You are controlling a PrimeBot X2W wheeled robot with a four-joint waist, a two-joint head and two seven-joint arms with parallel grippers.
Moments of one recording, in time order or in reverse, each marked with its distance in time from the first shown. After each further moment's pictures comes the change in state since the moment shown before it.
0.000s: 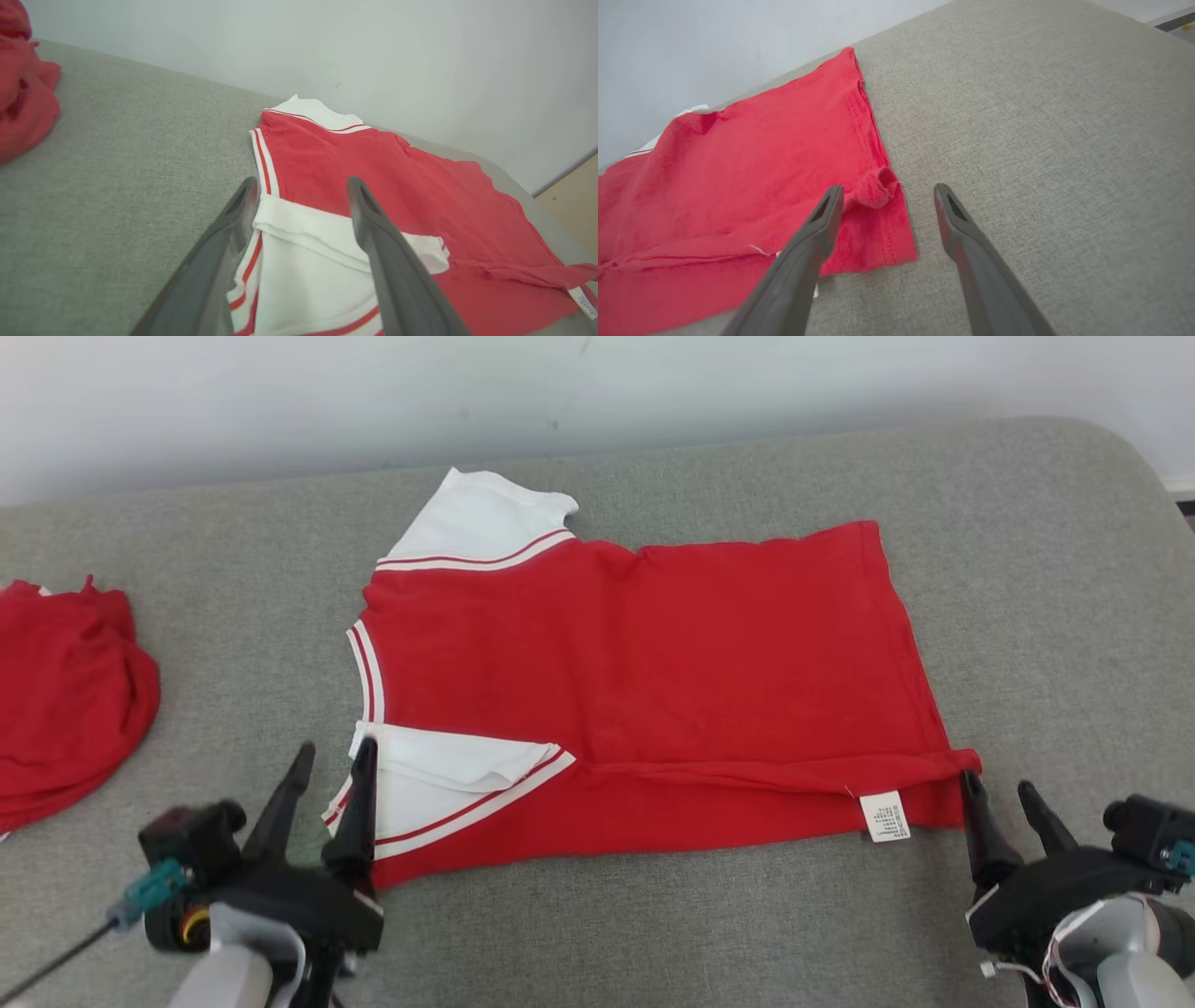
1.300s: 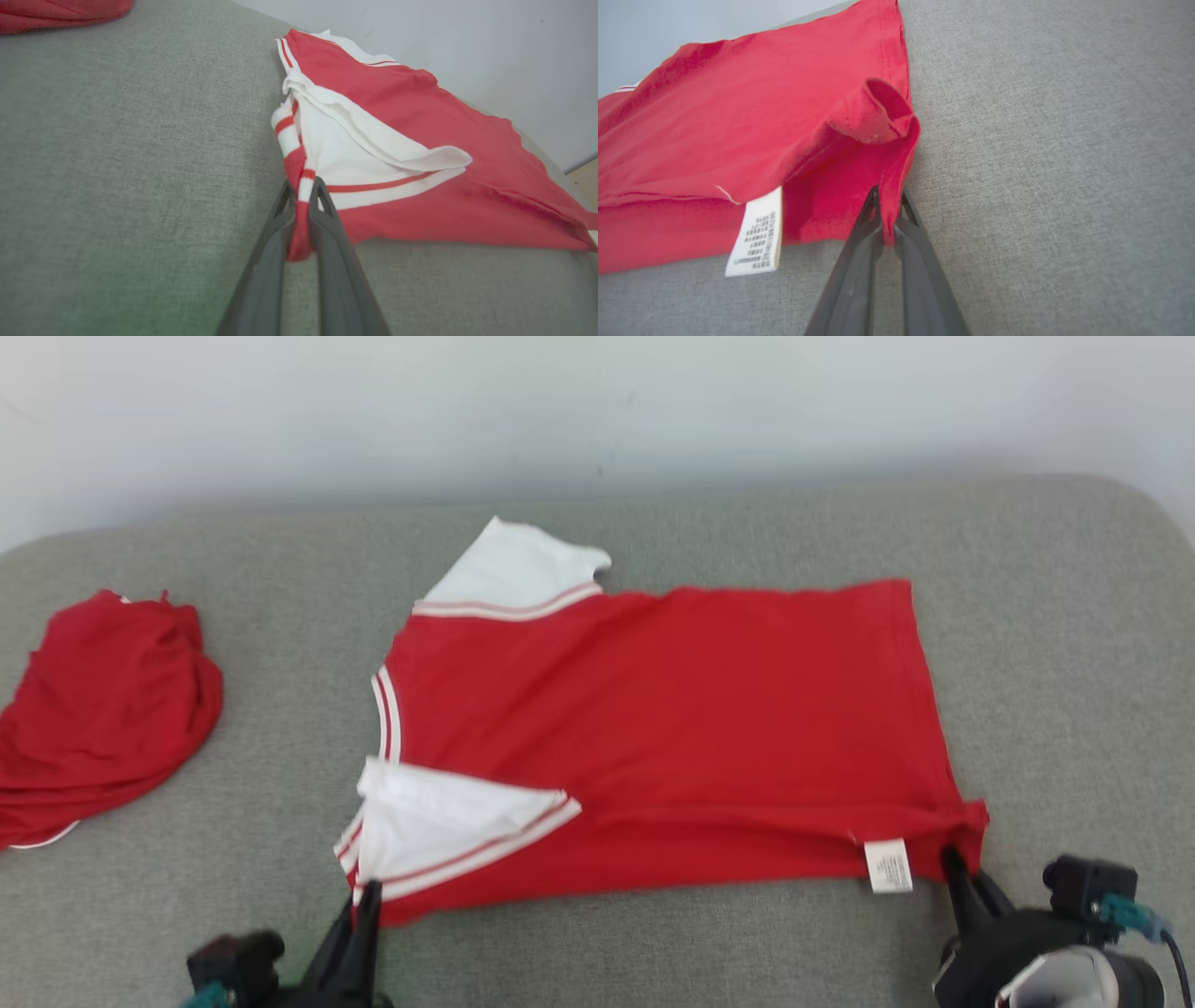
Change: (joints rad) left arm 0.176 -0.033 -0.018 0.064 0.014 -0.004 -0.018; right arm -0.011 -0.049 0.163 0.249 -0.020 0.000 -0.144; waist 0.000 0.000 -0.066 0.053
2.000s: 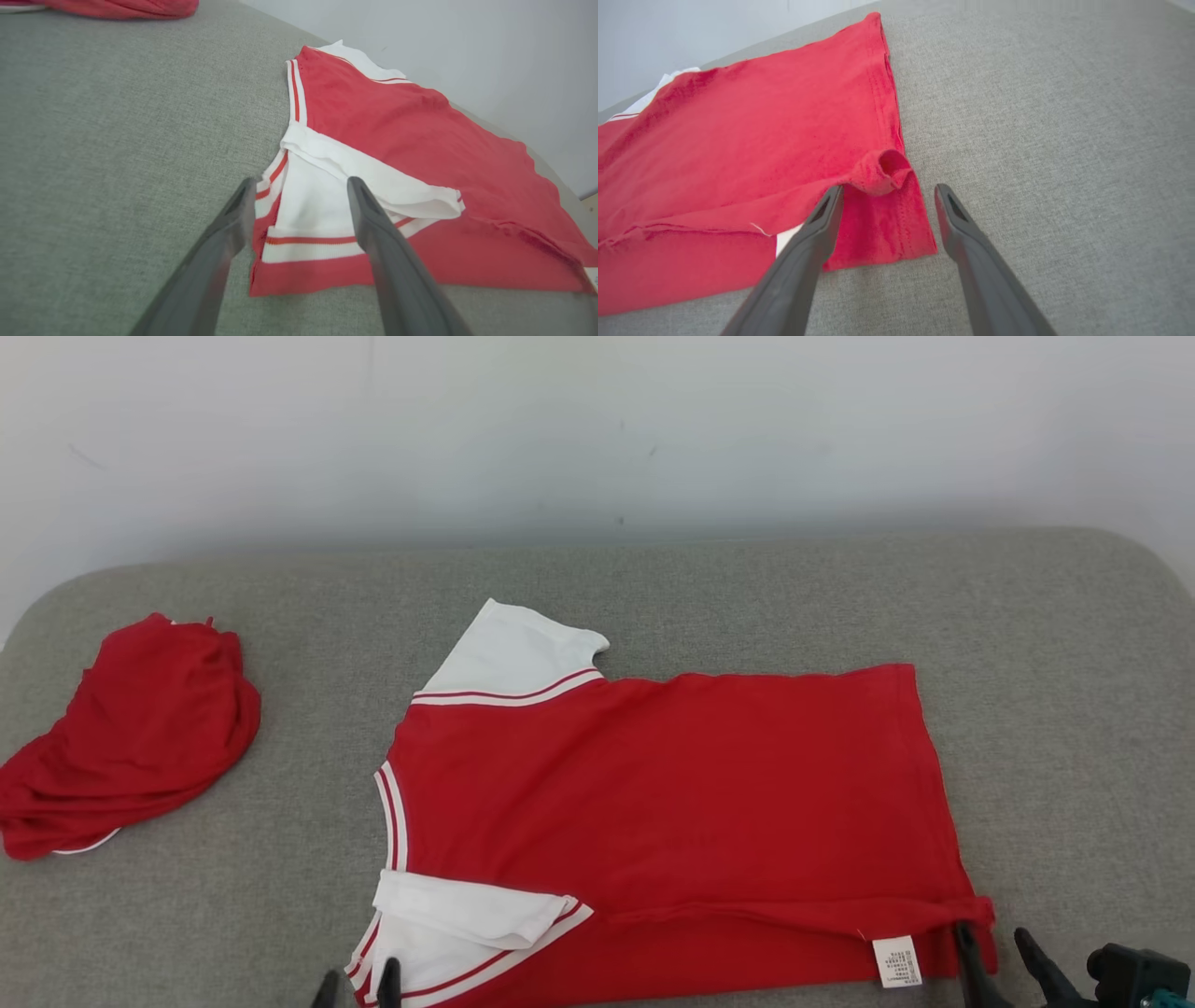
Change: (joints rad) left arm 0.253 -0.060 0.088 -0.179 0.081 0.053 -0.003; right arm 0.281 0.040 -0.118 -0.287 -0.039 0.000 0.092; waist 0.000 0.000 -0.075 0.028
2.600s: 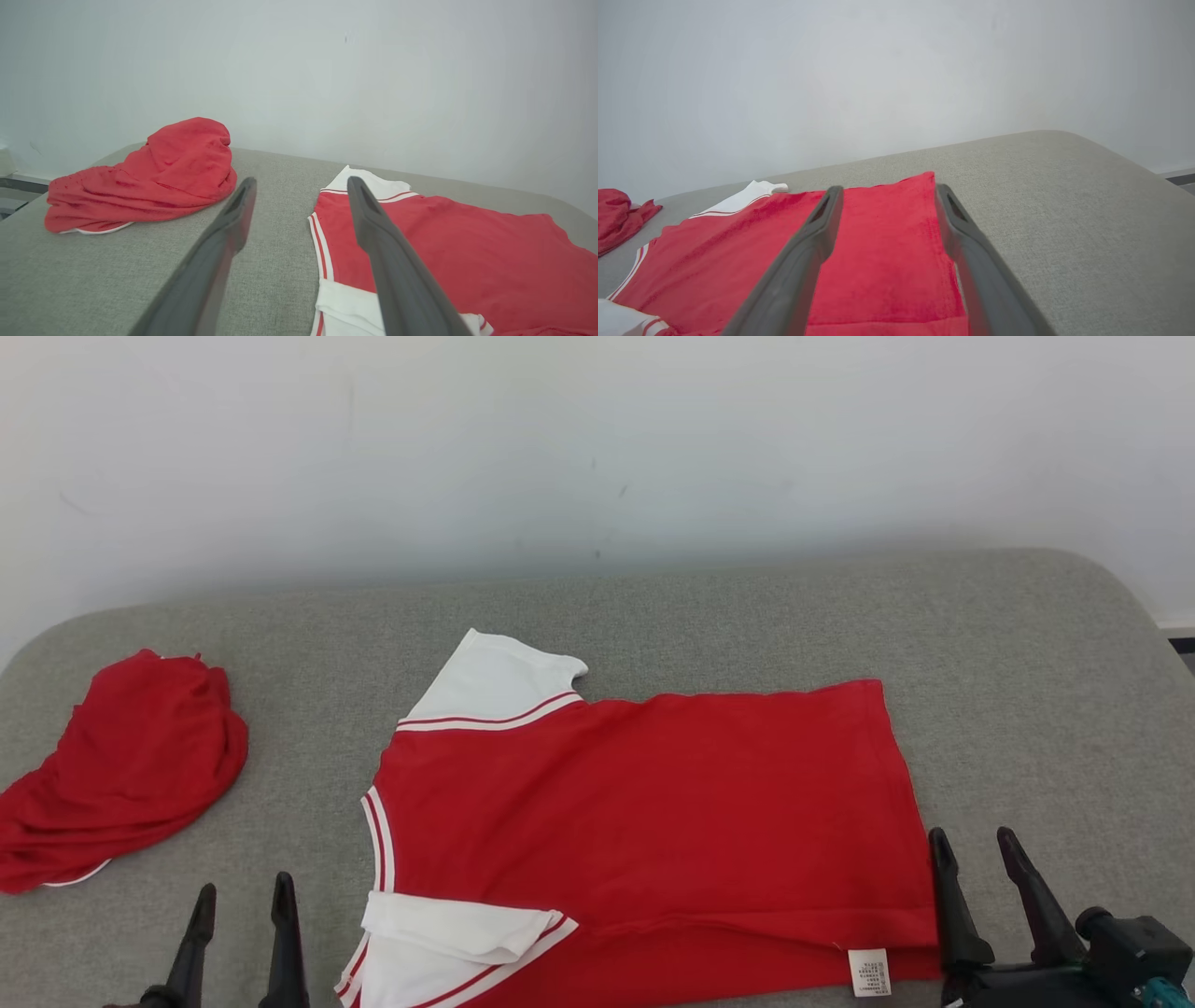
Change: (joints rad) left arm 0.019 -0.052 0.276 -0.232 0.311 -0.019 0.000; right arm -0.020 0.018 0.065 -0.162 -0.083 0.000 -0.225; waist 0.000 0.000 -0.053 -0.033
